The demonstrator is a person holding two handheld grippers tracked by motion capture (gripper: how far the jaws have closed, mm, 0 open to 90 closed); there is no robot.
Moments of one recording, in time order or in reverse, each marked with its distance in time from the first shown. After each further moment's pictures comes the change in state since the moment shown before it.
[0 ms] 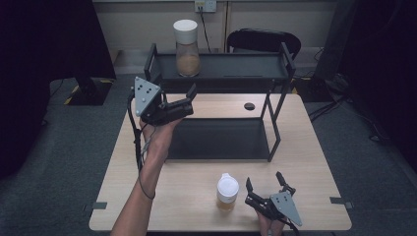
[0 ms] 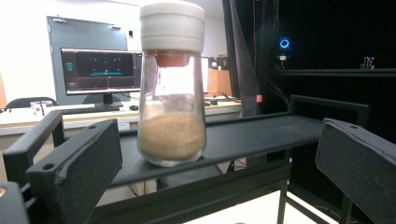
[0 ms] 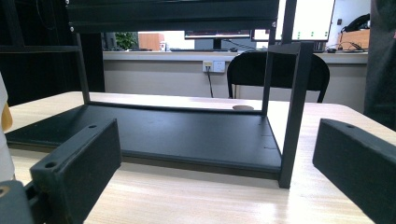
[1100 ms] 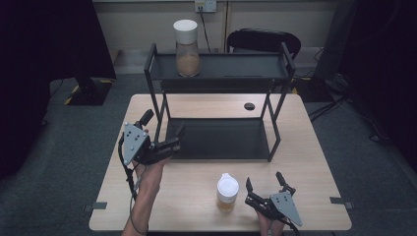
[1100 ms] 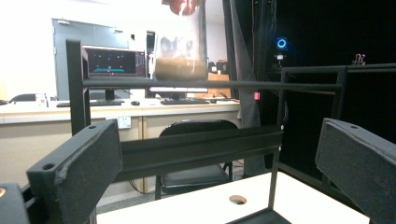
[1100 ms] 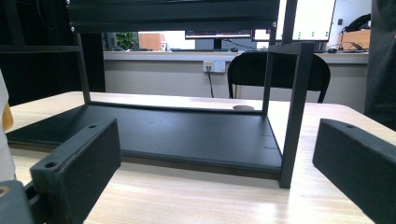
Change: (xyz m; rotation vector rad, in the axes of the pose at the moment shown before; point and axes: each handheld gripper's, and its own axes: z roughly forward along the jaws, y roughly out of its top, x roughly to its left) left arm 0.003 -0.068 -0.067 -0.026 0.008 -0.025; right arm 0.000 0.000 0.000 0.000 0.002 0.000
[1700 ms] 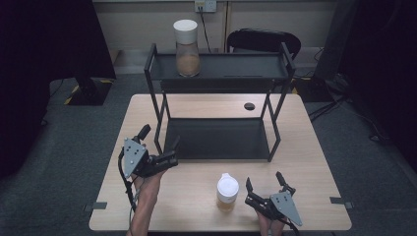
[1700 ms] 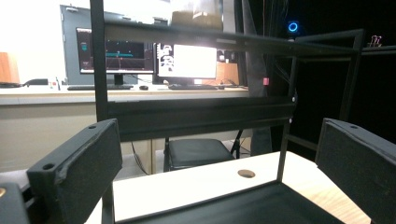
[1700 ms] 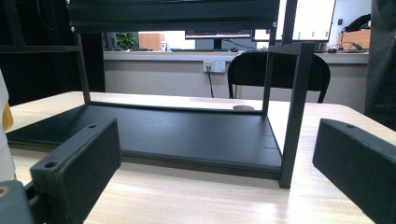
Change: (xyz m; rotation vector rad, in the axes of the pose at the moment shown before) left arm 0.001 -0.037 -0.020 0.046 0.031 -0.005; right arm 0.000 0.000 0.000 0.000 0.000 0.000
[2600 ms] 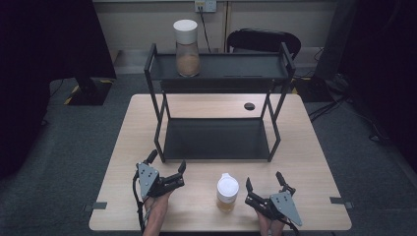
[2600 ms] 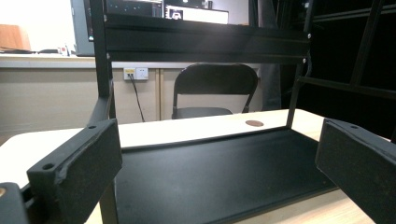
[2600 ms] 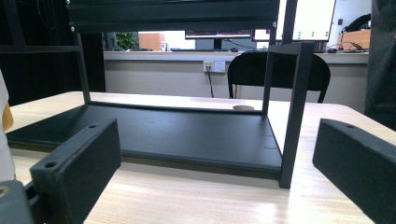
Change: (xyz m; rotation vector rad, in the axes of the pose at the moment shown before) left arm -0.017 -0.078 -0.018 0.085 0.059 0.010; right arm 0.000 0.000 0.000 0.000 0.000 0.000
